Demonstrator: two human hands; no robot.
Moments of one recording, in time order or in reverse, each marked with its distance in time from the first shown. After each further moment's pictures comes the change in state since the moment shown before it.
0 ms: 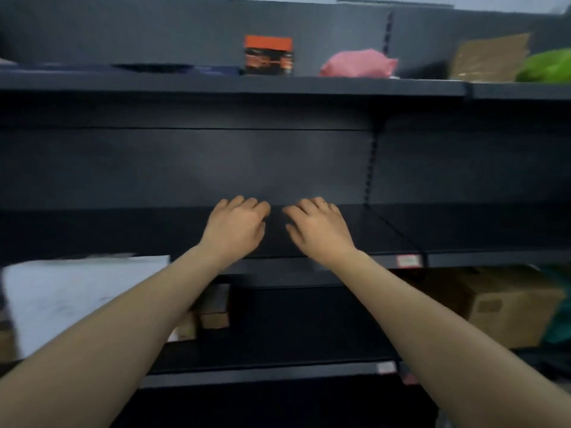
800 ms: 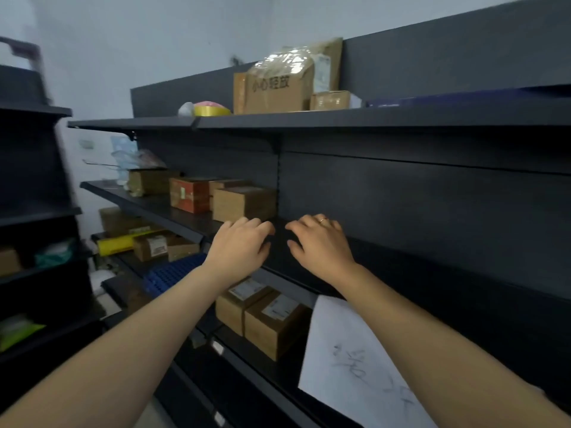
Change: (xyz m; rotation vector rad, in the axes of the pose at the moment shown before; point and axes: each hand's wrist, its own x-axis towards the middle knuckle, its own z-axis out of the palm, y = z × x) left_hand -0.228 -0.420 -0.112 0.409 -0.170 -0.569; right_hand 0.263 -0.455 0.144 0.482 -0.108 -0.479
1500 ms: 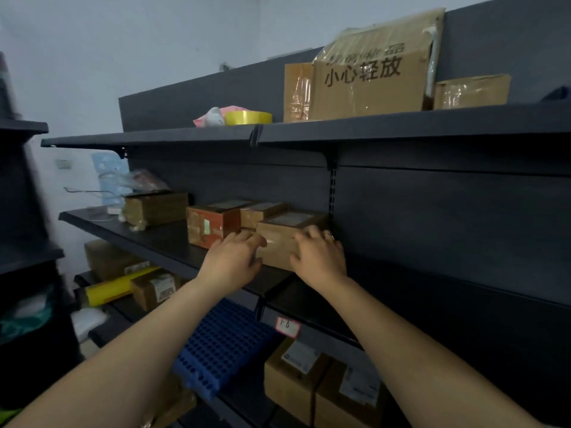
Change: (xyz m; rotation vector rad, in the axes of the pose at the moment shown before) left_hand 0.091 -0.261 0.106 -0.105 -0.173 -0.058; right_hand 0.228 -0.084 0.149 0.053 -0.126 0.351
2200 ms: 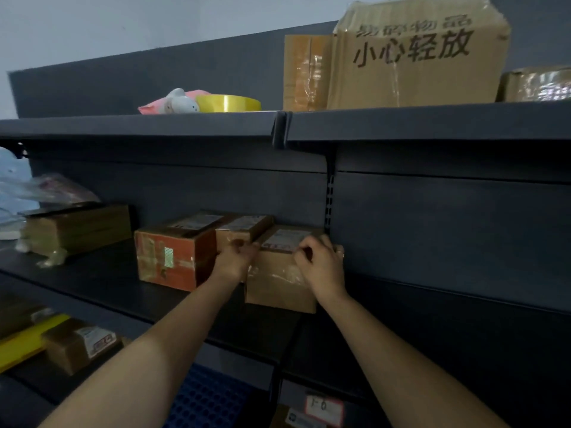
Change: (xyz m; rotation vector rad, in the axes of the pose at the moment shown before) left_hand 0.132 -0.061 0.077 -1.161 -0.243 -0.535; right_hand 0.101 0.007 0.074 0.392 0.252 0.343
